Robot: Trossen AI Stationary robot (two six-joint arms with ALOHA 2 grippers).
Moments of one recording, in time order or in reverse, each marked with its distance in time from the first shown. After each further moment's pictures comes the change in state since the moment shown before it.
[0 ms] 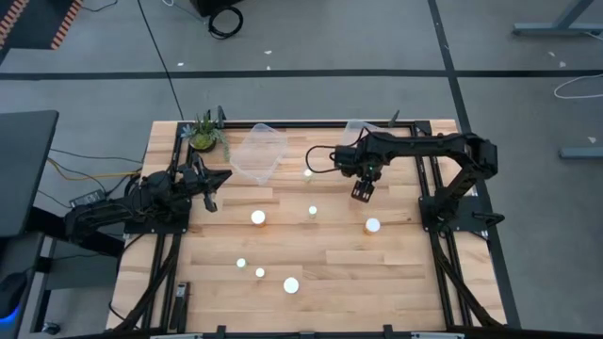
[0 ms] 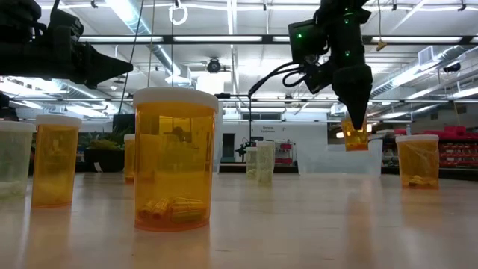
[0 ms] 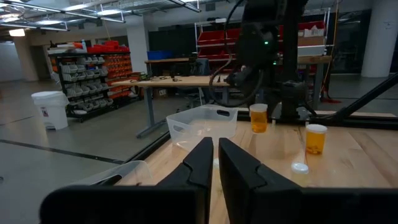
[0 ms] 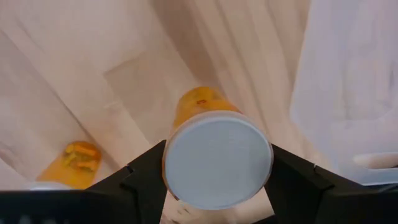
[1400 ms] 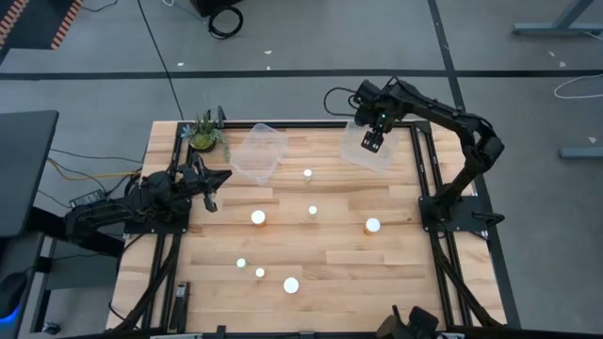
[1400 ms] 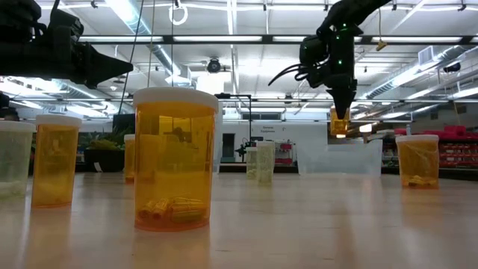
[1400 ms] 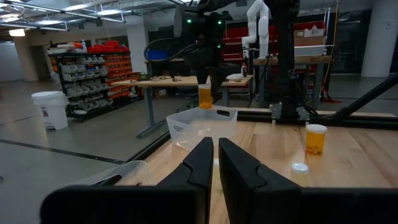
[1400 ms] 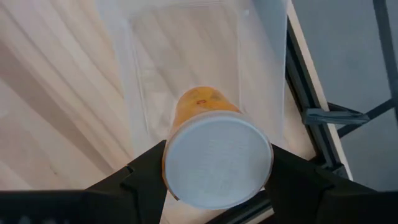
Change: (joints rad) left arm 0.000 0.000 0.000 0.000 0.000 0.000; right arm -0.479 0.000 0.198 0.017 0.040 -0.411
